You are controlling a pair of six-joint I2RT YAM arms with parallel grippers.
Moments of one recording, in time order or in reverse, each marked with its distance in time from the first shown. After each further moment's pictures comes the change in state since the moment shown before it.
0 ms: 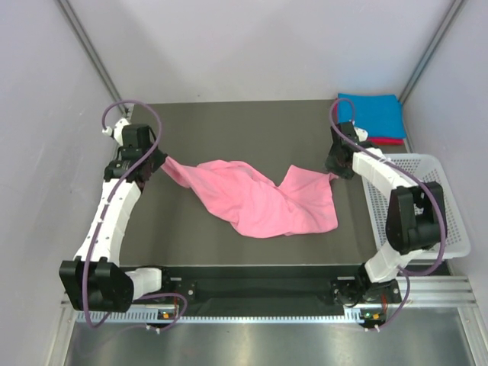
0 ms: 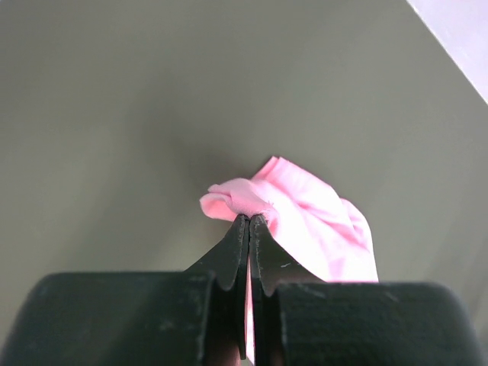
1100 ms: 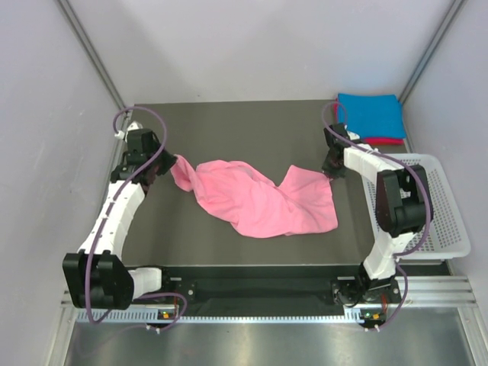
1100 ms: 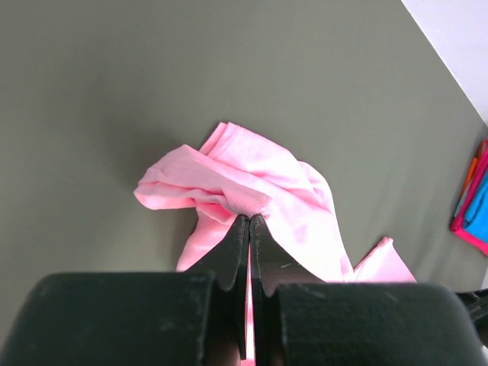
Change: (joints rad) left arm 0.000 0.012 -0.111 0.139 0.214 -0.042; right arm 0.000 0.182 0.060 0.038 -0.031 0.022
